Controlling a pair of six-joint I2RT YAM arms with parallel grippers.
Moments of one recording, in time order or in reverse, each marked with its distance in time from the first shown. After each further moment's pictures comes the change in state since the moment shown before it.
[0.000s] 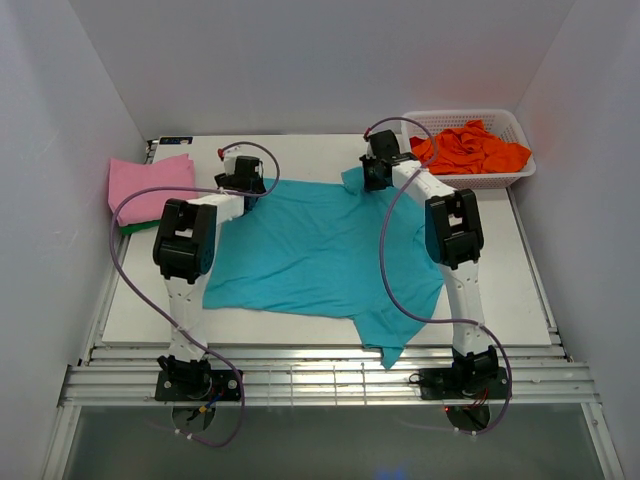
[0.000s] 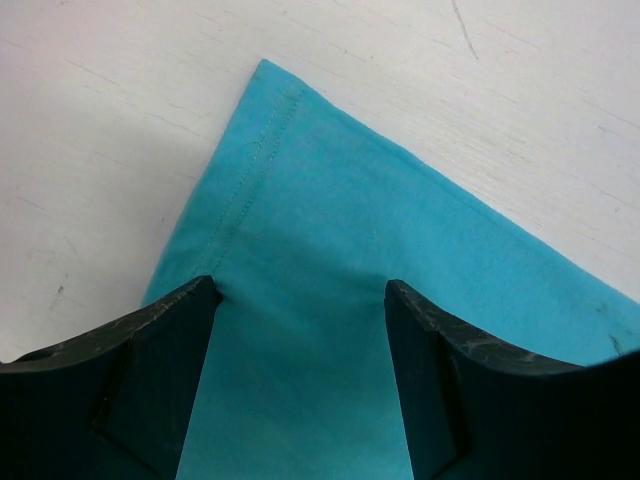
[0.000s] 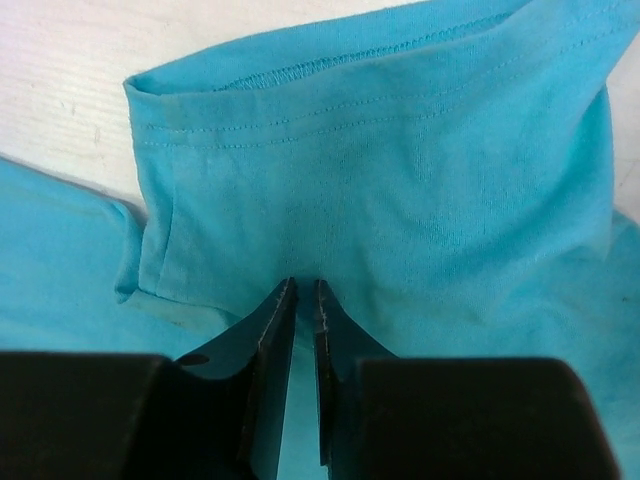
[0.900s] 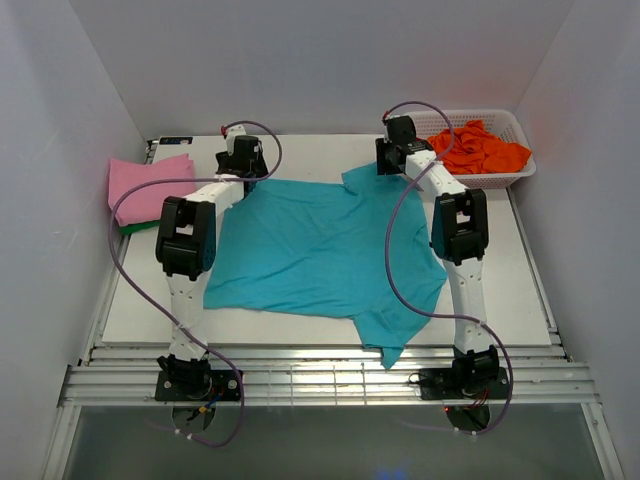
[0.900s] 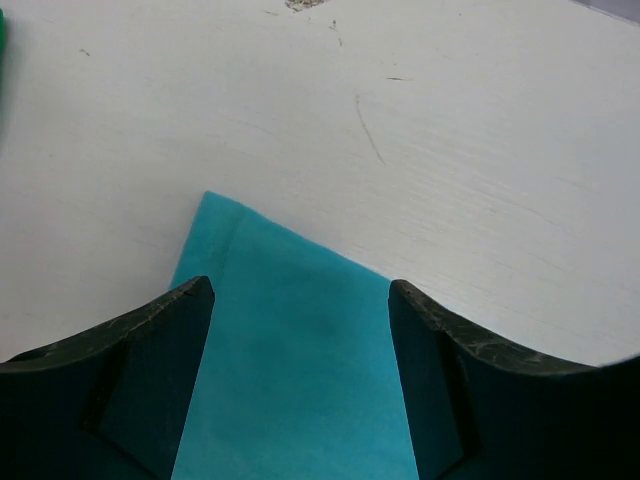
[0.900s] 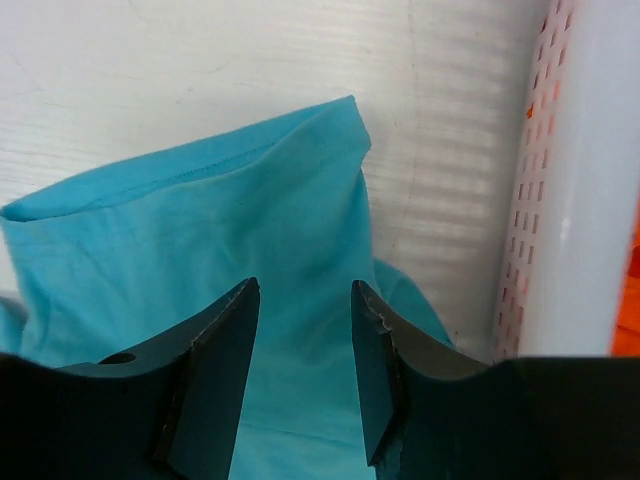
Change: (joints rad) left arm 0.008 0.027 0.200 -0.076 0.043 0.107; right arm -0.077 0.020 0.133 -0.029 0.107 -0.072
